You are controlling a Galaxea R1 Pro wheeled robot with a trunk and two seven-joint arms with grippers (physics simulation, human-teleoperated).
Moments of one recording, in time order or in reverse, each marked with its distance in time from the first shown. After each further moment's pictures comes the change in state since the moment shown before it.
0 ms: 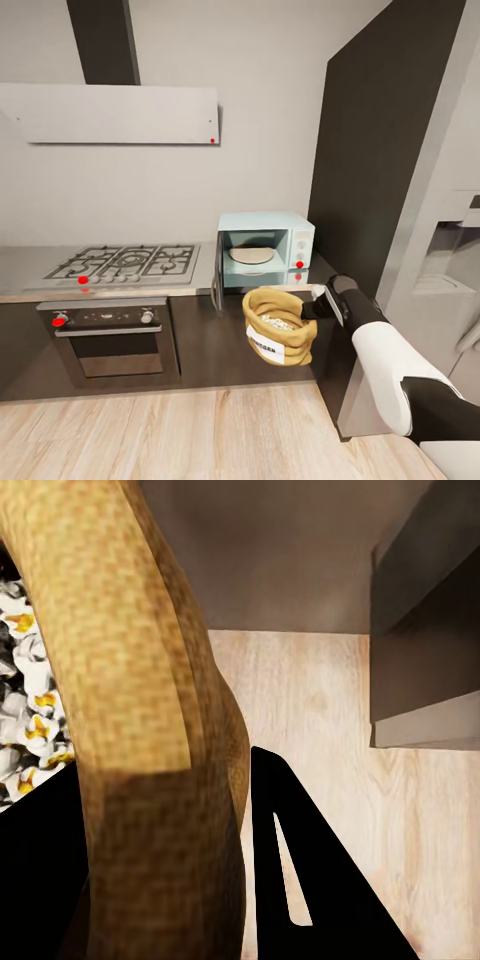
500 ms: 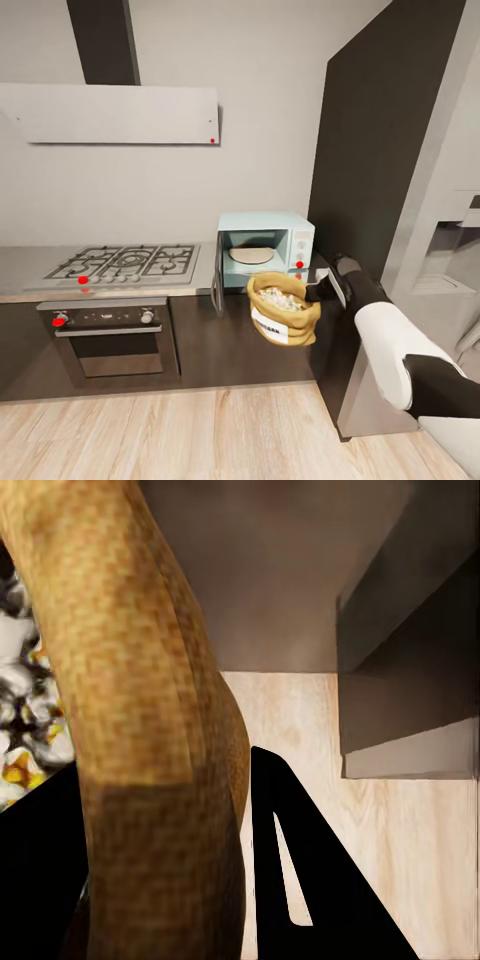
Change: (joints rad) left arm 0.000 0.000 0.000 0.000 -0.001 0.000 0.001; right arm -0.102 -0.012 -0.004 0.034 0.008 0.000 -0.031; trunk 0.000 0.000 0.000
